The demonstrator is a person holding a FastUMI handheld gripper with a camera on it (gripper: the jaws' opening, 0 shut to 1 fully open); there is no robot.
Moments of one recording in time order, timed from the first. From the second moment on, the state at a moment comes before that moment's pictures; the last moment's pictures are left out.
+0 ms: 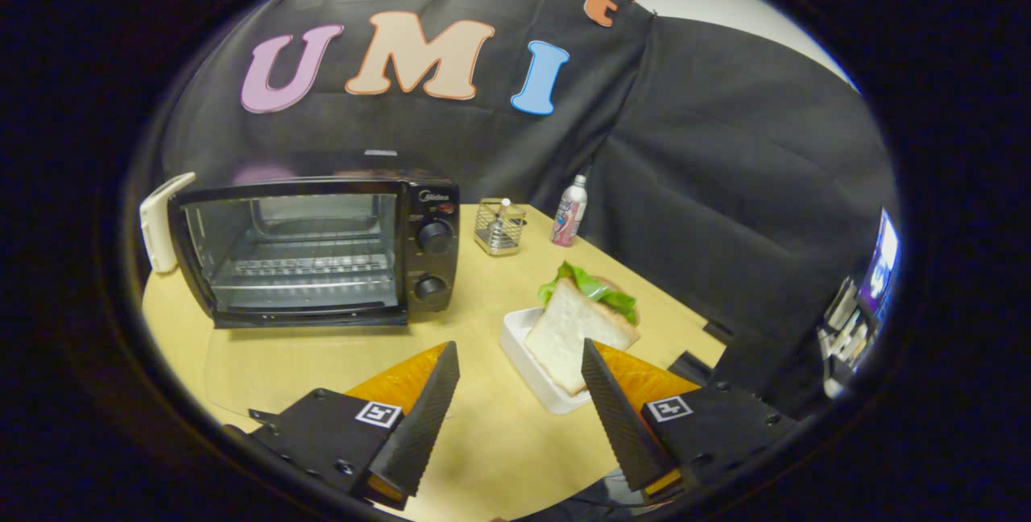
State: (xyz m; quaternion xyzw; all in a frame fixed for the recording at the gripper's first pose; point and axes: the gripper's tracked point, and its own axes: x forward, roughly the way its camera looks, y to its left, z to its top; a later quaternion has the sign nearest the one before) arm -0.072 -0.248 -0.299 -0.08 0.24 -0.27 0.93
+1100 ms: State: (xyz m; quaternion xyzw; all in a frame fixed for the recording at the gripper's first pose) arm -0.052 -0.359 -0.319 0.11 0.40 -0.24 0.88
